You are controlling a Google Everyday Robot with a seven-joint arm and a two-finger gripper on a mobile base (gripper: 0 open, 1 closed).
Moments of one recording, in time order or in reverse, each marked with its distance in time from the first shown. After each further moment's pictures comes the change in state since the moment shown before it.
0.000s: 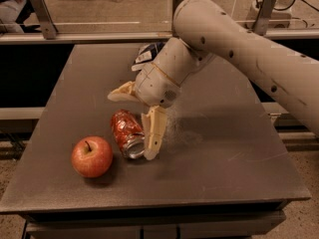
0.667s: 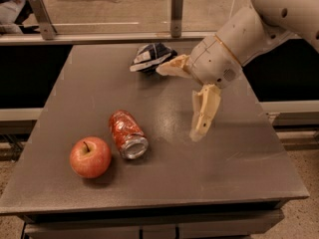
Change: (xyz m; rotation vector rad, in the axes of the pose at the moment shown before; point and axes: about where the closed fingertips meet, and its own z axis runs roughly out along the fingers) arm 0.024 0.033 -0.109 0.208 0.051 0.096
